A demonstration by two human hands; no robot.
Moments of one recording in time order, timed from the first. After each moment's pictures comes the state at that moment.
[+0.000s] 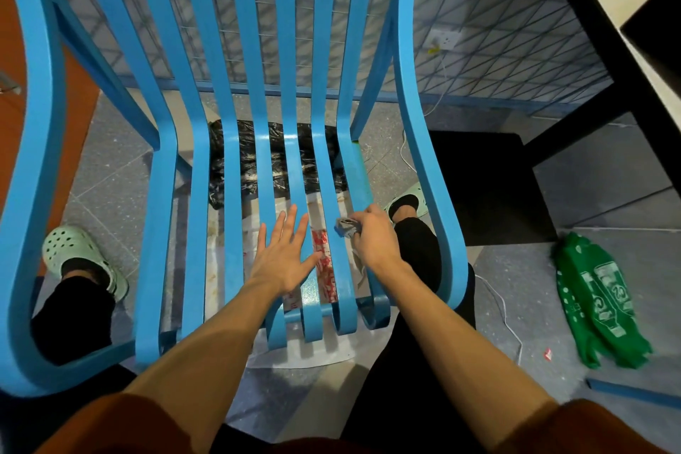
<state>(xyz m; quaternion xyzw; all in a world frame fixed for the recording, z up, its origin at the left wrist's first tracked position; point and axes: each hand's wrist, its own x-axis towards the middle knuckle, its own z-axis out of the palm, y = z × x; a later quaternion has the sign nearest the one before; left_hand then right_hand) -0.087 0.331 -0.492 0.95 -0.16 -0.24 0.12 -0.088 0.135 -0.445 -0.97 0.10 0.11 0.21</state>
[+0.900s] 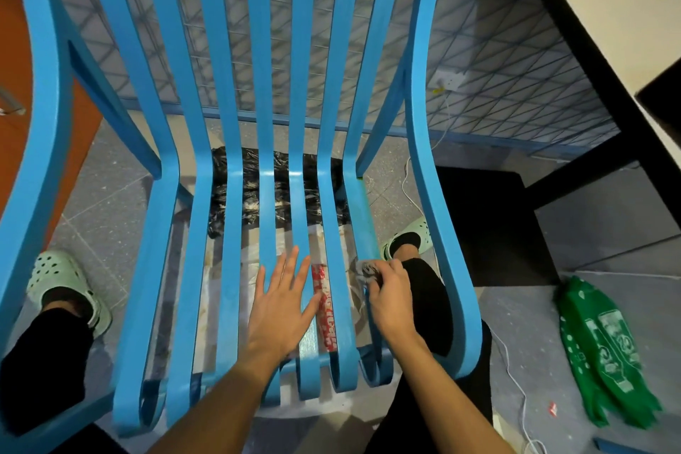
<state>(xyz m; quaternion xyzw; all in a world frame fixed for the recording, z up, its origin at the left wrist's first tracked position) -0.103 0.327 -0.502 0.98 -0.13 -0.11 0.14 -0.110 0.128 -0.451 -0.93 0.18 0.03 0.33</state>
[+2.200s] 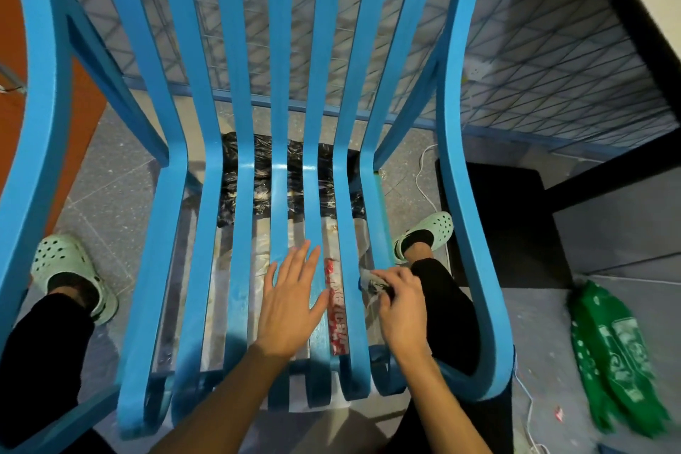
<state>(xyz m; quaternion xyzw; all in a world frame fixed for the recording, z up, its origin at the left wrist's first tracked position) -0.087 0.329 -0.490 0.96 -0.11 -0.11 0.24 -0.110 0.138 -0.453 -0.94 0.17 0.02 0.29</state>
